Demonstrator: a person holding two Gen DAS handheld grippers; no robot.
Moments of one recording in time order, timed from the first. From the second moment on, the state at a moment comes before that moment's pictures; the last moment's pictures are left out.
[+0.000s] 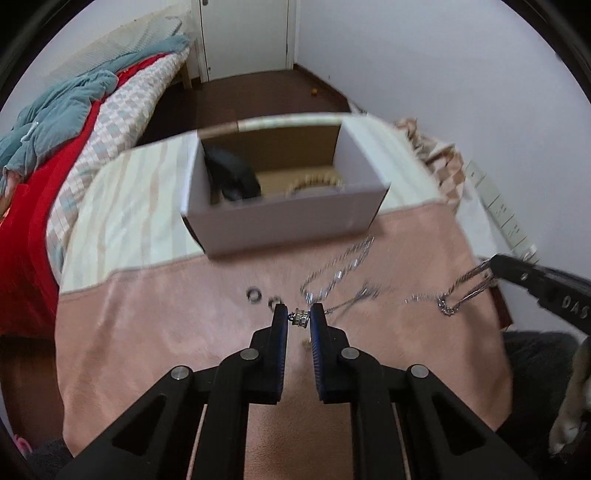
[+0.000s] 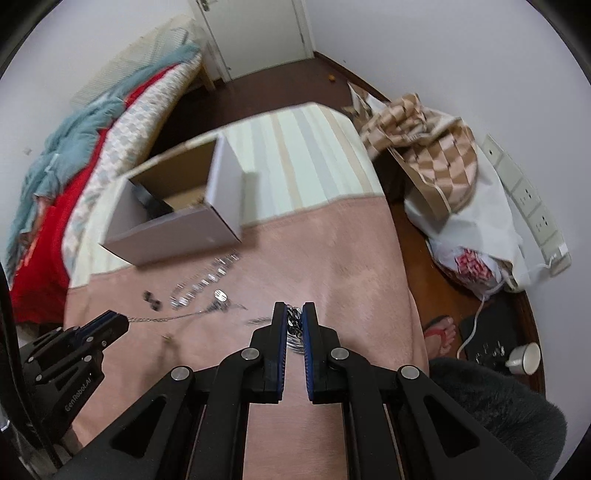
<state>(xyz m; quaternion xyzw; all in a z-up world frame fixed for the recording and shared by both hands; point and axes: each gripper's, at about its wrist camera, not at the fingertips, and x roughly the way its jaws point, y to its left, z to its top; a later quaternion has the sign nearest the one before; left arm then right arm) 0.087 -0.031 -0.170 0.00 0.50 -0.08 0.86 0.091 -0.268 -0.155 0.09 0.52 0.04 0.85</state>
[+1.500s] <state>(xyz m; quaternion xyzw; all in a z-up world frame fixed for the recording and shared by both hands) 0.244 0.040 -0.151 -0.04 0.56 -0.03 0.83 0.335 -0.139 -0.158 0.01 0.61 0.19 0.77</state>
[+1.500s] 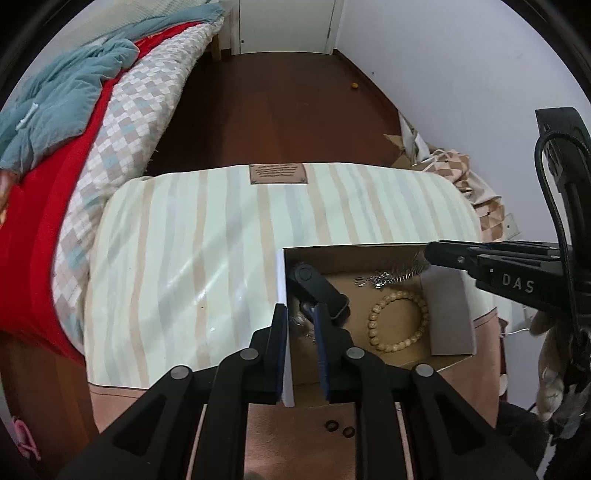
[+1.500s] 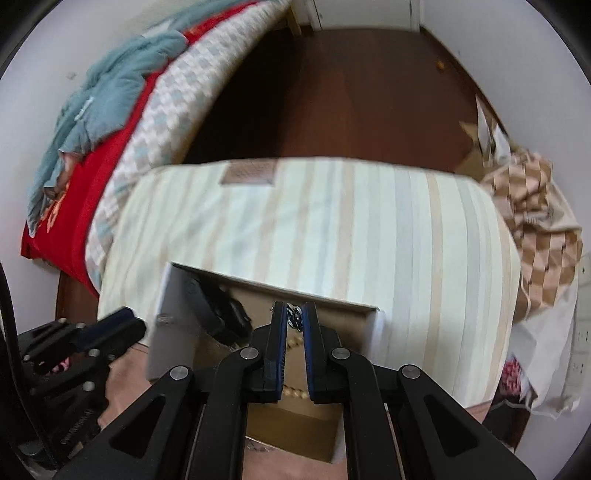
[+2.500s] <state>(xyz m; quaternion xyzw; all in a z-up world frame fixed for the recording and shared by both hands) 0.170 0.043 -0.123 0.02 0.46 0.09 0.88 0.201 -0.162 -0.108 -0.06 0.50 0.06 0.86</state>
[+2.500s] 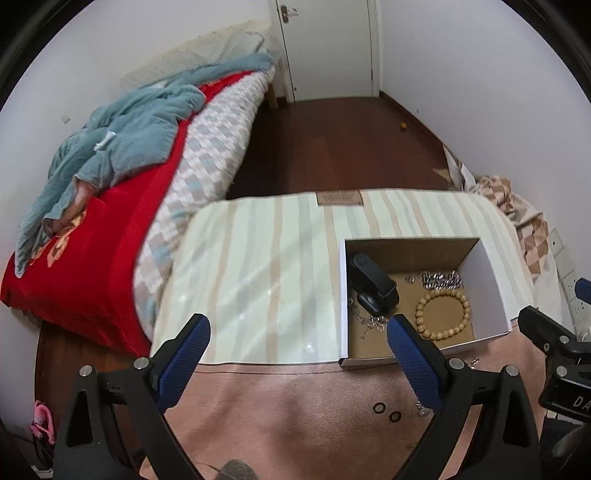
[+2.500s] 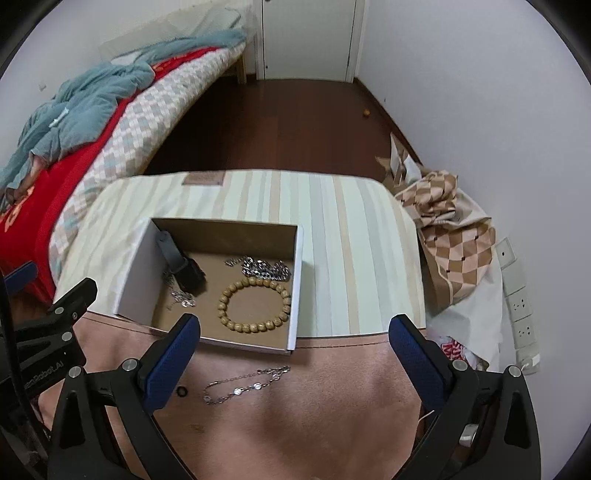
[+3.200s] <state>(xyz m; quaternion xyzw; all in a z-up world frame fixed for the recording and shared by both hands) 0.094 0.041 -0.051 0.01 0.39 0.11 0.91 0.122 -0.167 -0.029 -0.04 0.43 0.06 0.90</state>
